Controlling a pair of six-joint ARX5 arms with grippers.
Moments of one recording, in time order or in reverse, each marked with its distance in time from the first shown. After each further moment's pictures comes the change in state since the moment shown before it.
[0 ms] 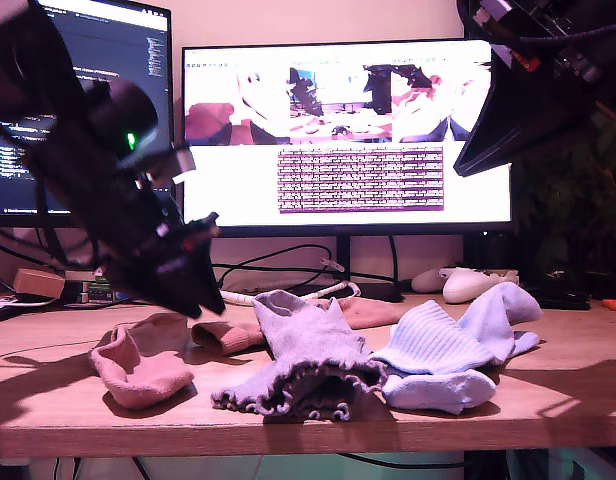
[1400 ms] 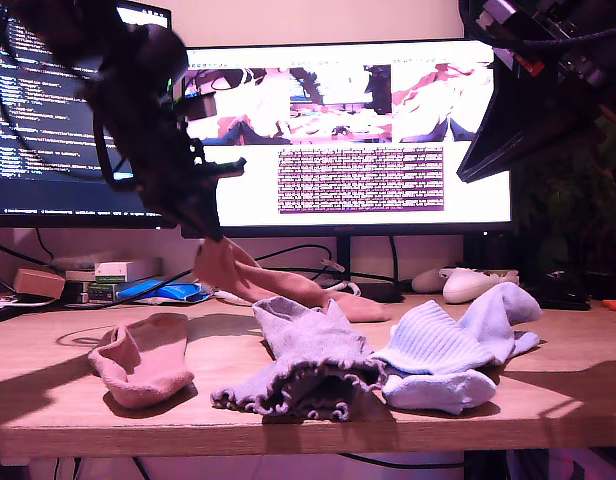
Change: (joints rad) left arm 0.001 0.054 0.428 -0.311 -0.216 0.007; right arm 0.000 0.000 0.000 -0.024 0.000 0.000
